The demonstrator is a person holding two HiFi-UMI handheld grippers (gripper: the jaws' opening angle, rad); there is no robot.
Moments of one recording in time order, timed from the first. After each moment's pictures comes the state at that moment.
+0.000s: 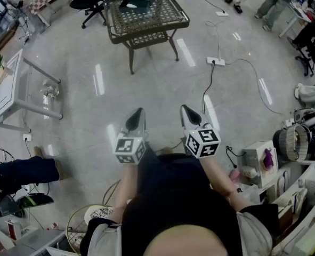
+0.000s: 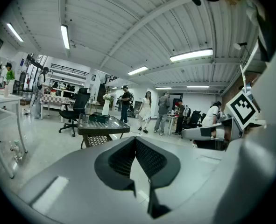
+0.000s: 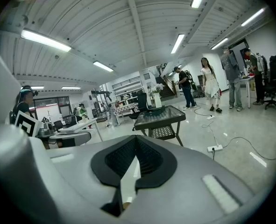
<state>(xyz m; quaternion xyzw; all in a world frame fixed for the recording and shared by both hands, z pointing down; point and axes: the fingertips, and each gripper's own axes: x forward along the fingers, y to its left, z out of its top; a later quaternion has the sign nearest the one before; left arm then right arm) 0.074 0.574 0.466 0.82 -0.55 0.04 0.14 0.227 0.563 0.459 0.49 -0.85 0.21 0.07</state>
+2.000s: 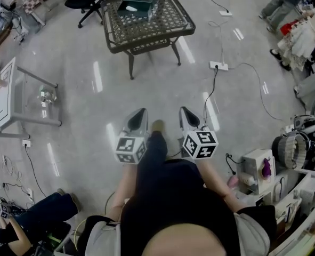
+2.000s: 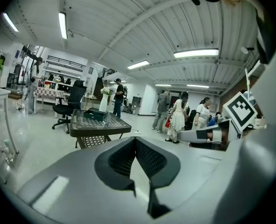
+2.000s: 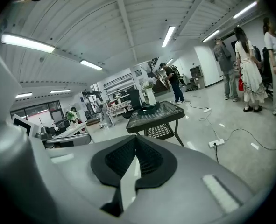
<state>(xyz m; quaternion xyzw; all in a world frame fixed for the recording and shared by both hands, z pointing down) 0.061 0.442 0.467 0.83 -0.53 0.05 0.17 0.202 0.435 0.471 0.51 -0.82 0.26 0.07</state>
